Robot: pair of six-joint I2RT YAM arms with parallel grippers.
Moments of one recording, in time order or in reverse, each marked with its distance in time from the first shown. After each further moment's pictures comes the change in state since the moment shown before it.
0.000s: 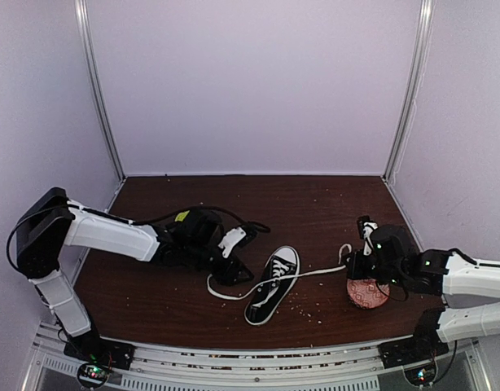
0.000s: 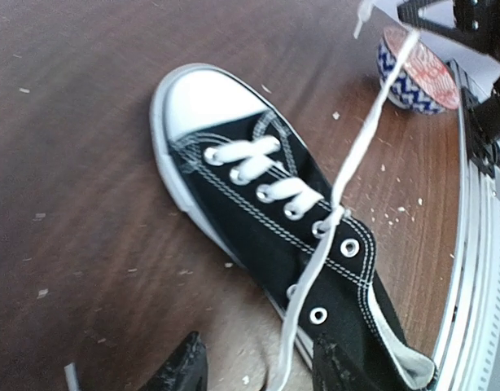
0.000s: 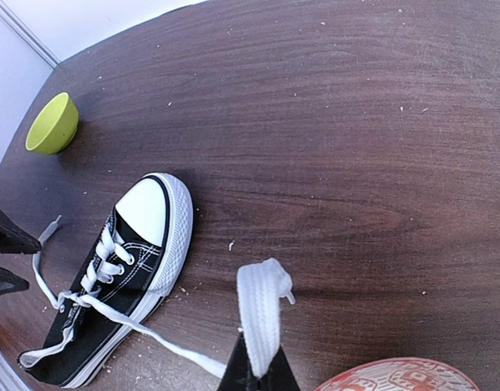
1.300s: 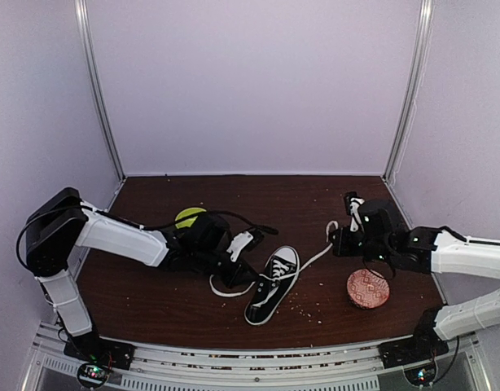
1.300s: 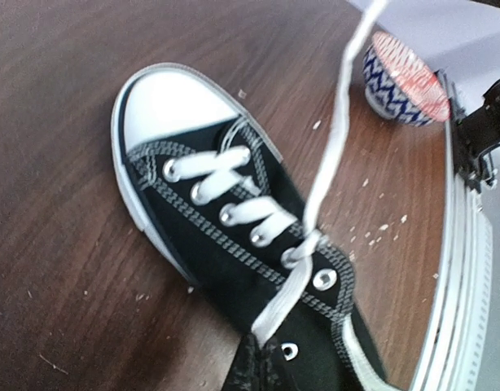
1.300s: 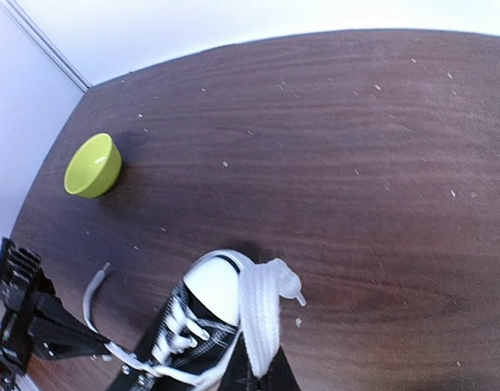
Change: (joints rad) left arm -0.043 0.093 0.023 0.089 0.037 -0.087; right arm -0.013 0.169 0.199 0.039 -0.016 -0.034
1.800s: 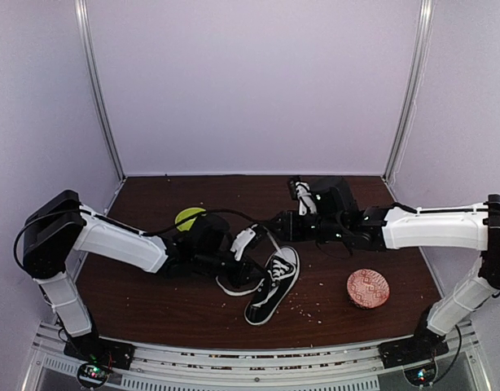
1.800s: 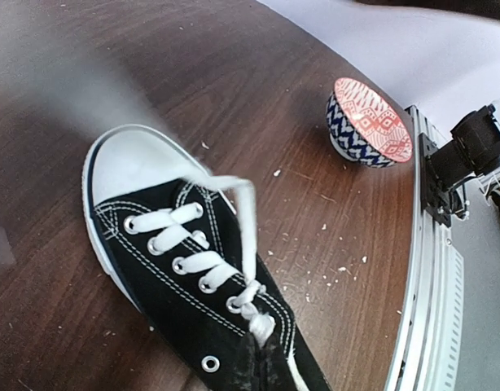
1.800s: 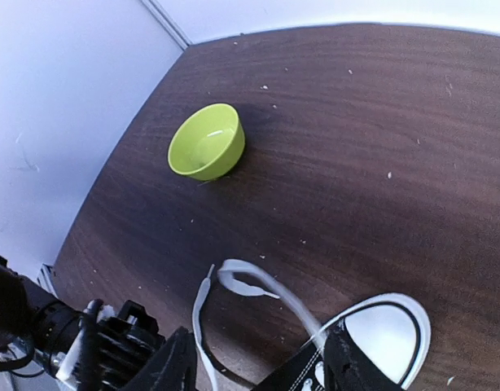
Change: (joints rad) left arm -0.042 -0.022 -0.038 0.180 -0.012 -0.103; right arm 0.090 0.408 0.343 0.173 -0.240 -0.004
